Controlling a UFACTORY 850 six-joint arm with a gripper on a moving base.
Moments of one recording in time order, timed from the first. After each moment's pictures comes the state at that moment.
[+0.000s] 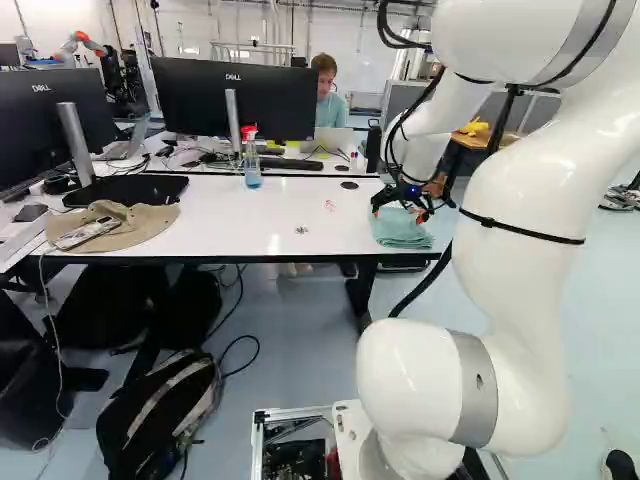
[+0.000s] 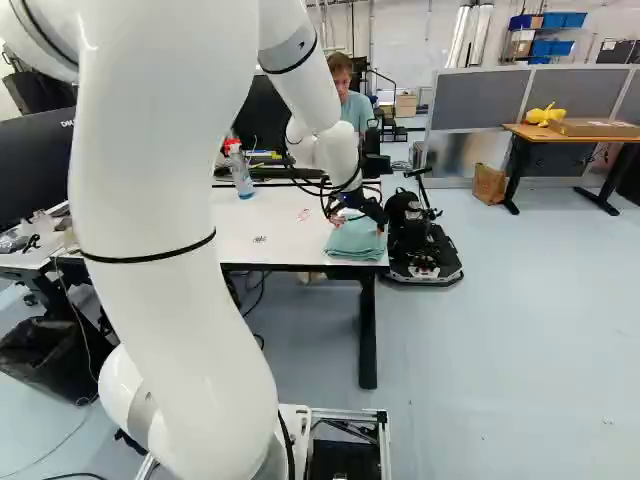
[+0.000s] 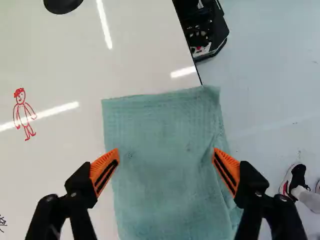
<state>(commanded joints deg) -19.9 -14.7 -55.4 0.0 -17.0 0.0</state>
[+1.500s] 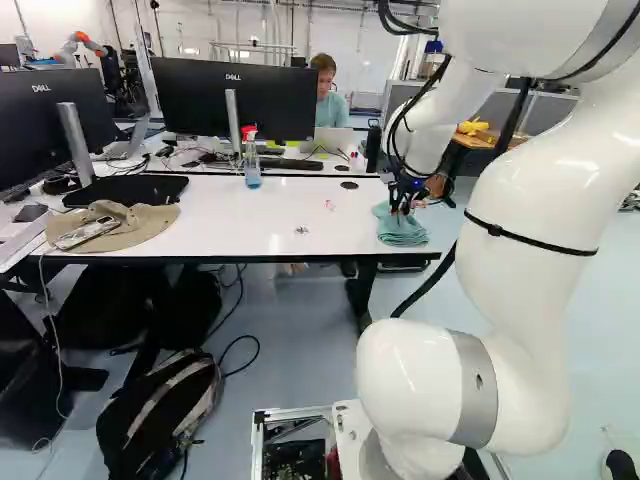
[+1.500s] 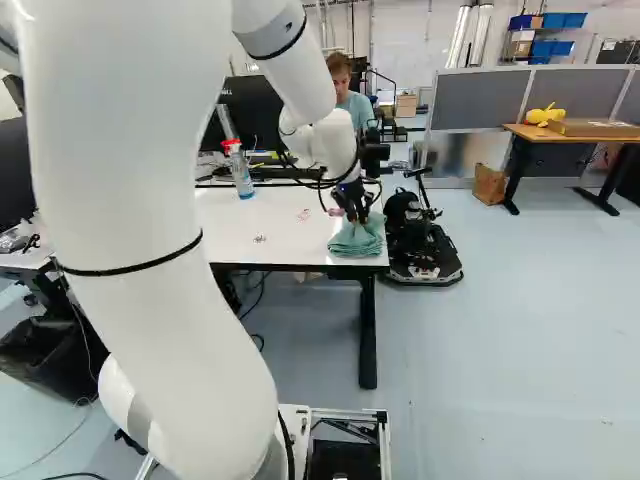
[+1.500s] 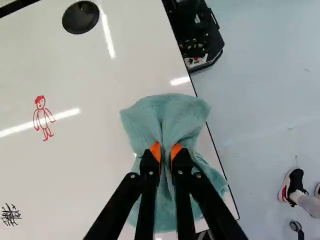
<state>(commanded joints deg) -19.9 -10.0 -54.3 0.0 -17.0 0.0</state>
